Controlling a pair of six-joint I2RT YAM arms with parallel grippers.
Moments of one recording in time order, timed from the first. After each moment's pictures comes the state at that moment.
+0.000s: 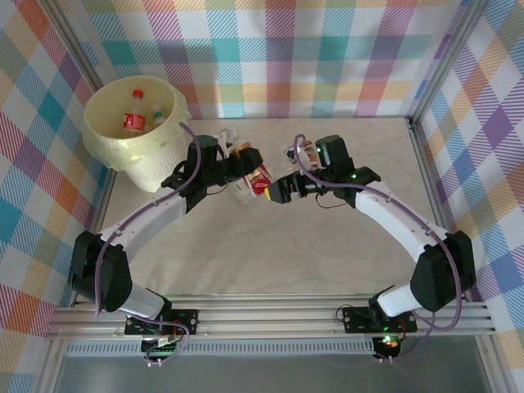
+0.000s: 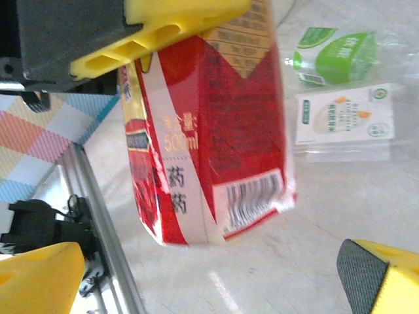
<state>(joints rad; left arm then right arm) -0.47 1.46 1.13 -0.08 0.33 -0.82 0.52 1.43 1.19 -0.46 -0.64 0.16</state>
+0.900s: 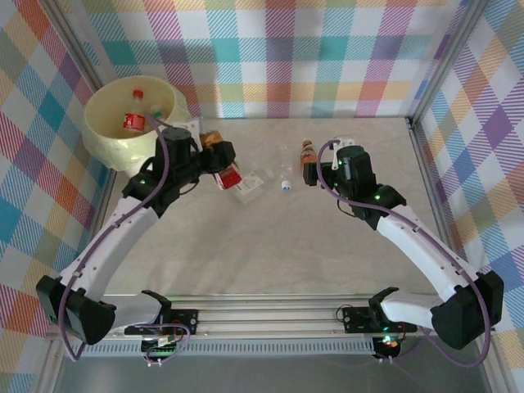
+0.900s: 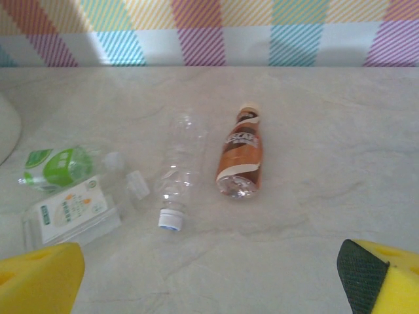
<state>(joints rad) -0.43 1.24 1.31 -0.49 0.01 -0.49 0.51 1.19 1.06 -0.40 0.23 0.27</state>
